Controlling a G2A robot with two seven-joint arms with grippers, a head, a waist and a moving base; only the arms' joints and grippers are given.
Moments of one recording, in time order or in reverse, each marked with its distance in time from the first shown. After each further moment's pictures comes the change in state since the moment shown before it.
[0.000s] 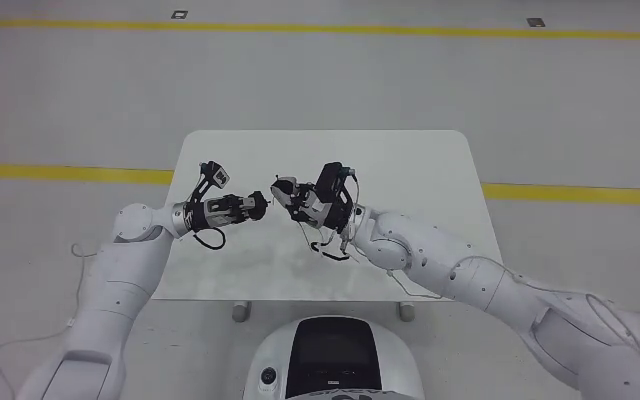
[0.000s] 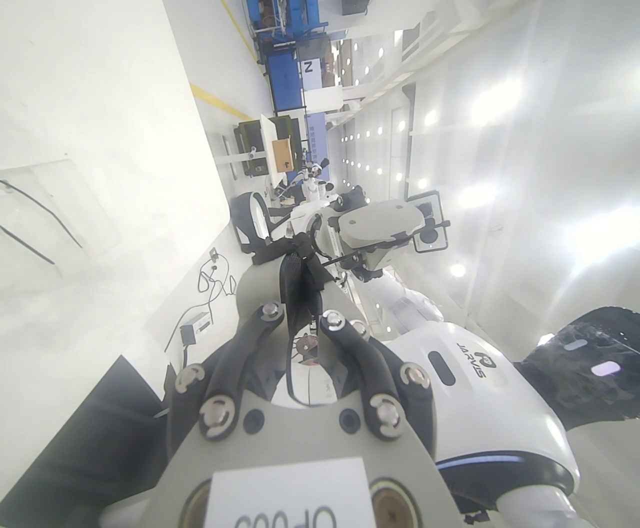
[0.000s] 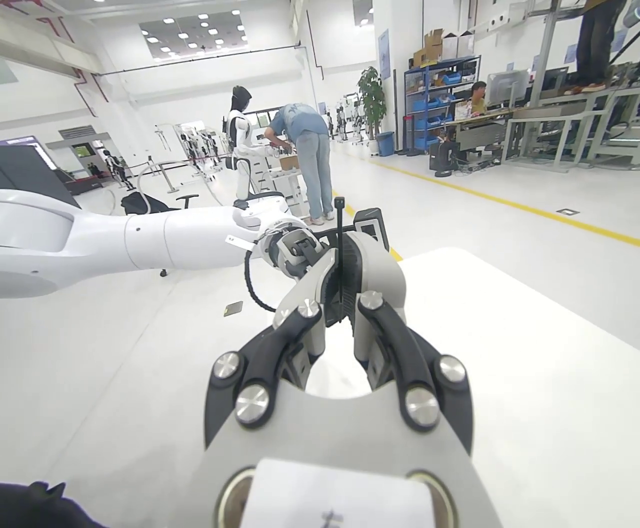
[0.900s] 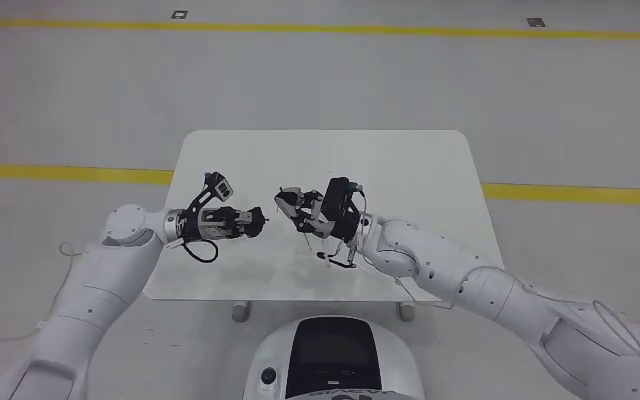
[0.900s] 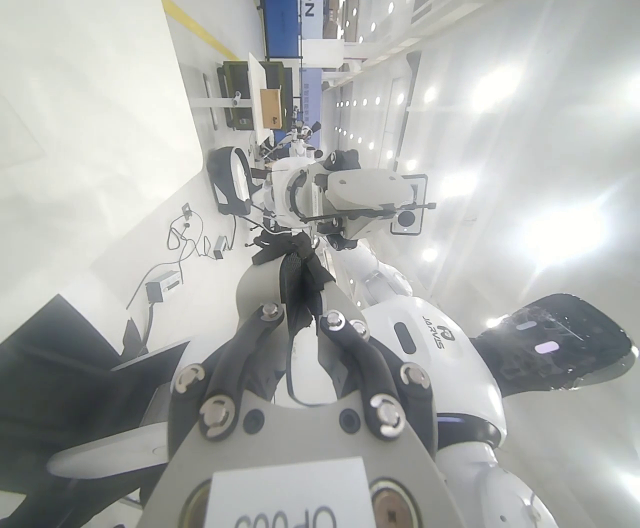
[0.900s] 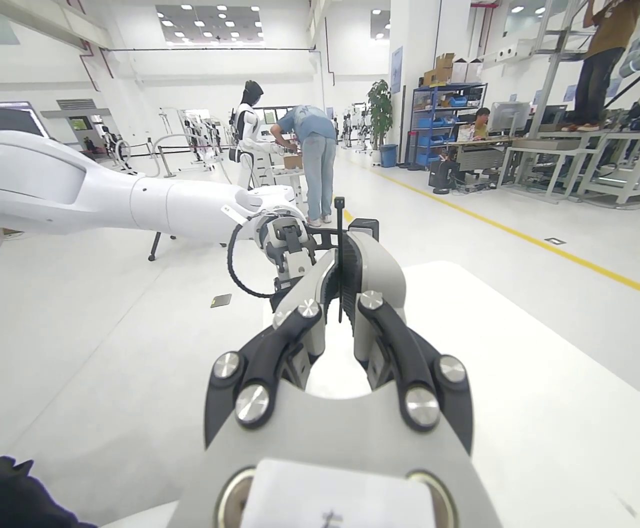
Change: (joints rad) left arm 0.003 0.190 0.224 -0.150 -0.245 0.092 0.000; right arm -0.052 0.054 0.035 -0.077 -0.163 0.000 -0.059
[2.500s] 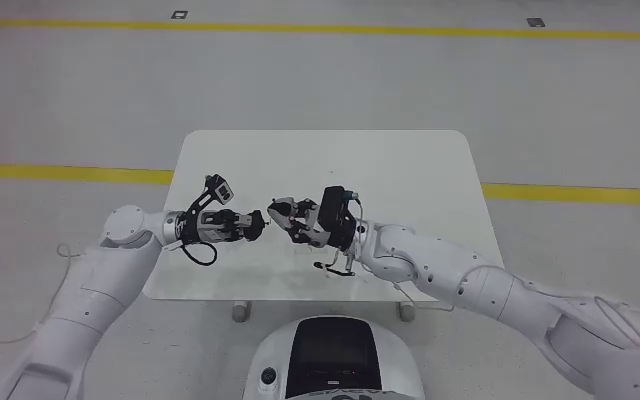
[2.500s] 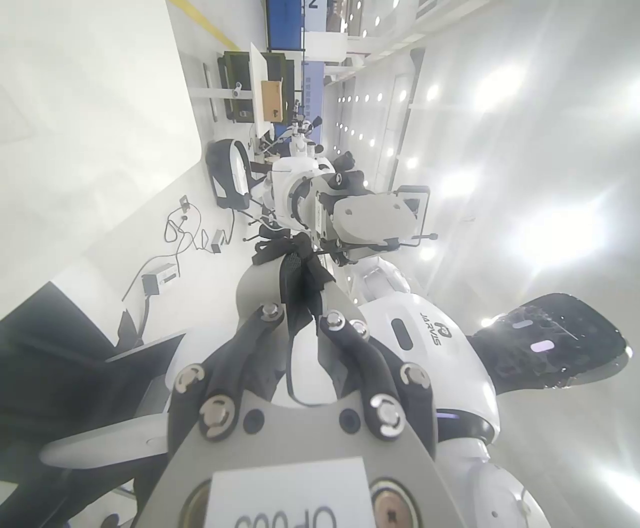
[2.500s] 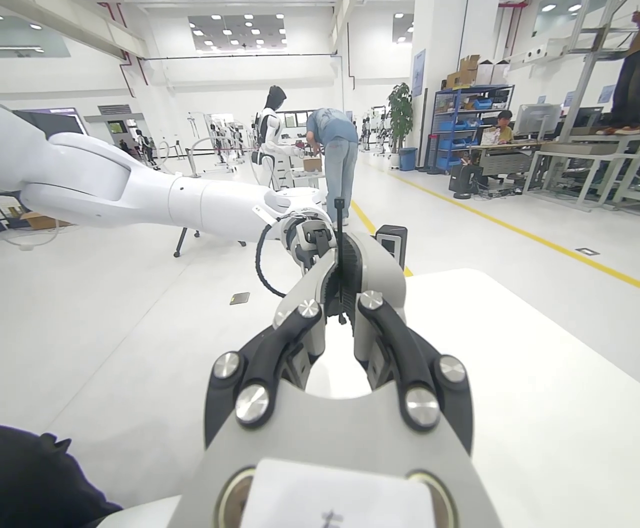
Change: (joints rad) left arm 0.019 0.009 -0.010 -0.027 0.009 0.033 0.000; right arm 0.056 0.008 -0.102 -0.026 0.045 0.000 -0.040
